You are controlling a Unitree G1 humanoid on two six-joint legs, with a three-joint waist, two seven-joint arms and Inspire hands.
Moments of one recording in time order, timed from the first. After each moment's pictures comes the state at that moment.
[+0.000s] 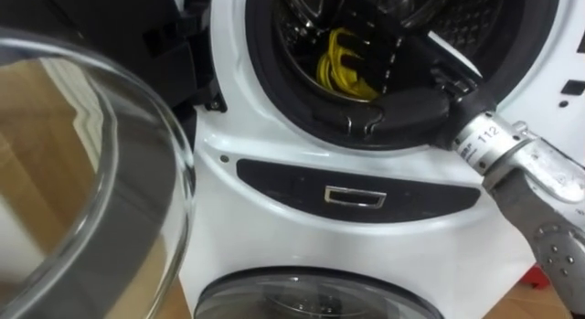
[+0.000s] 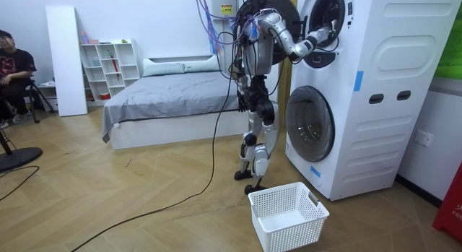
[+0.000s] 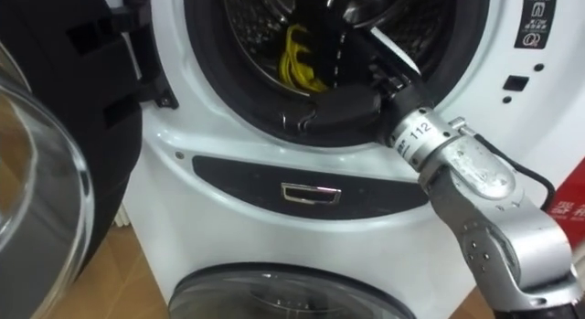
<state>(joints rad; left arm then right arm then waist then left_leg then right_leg) 0.19 0.27 0.23 0.94 0.15 0.24 0.08 -0.46 -0.50 0.04 -0.12 0.63 0.28 0.23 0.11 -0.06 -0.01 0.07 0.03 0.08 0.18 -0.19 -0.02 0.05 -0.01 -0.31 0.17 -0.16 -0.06</state>
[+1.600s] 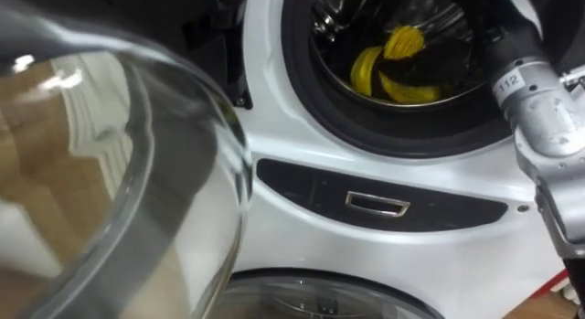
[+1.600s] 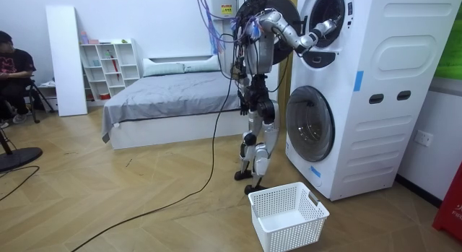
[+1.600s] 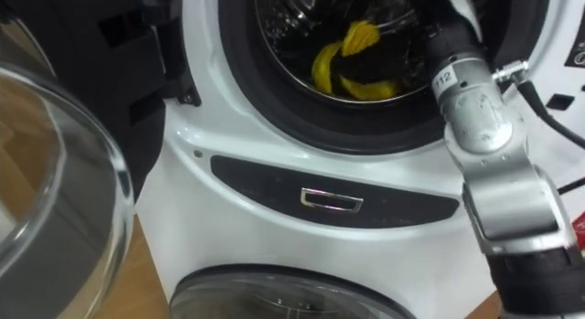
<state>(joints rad) 0.15 0.25 0.23 0.94 0.15 0.26 0.08 -0.67 -0.52 0.07 0.05 -0.09 0.30 -0.07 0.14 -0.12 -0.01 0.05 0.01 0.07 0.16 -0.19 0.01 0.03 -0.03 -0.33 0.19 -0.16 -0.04</state>
